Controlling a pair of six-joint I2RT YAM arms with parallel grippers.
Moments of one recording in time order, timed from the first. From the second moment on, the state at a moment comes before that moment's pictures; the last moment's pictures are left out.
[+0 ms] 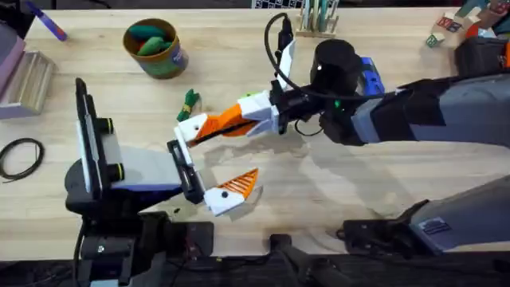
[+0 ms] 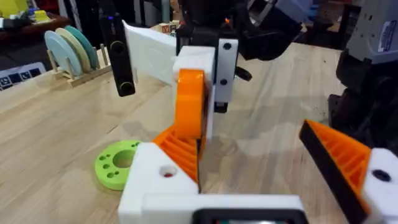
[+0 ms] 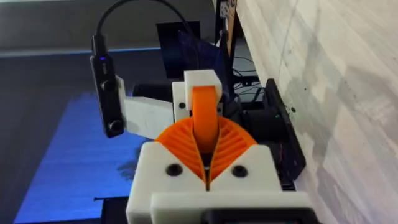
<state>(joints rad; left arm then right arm) 0.06 0.01 0.01 -0.13 1.20 0.07 0.57 1.73 0.66 0.91 -1.22 1.39</state>
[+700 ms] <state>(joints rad) 0.05 0.01 0.01 -0.13 1.22 0.08 0.59 1.73 0.66 0.89 -1.19 1.40</state>
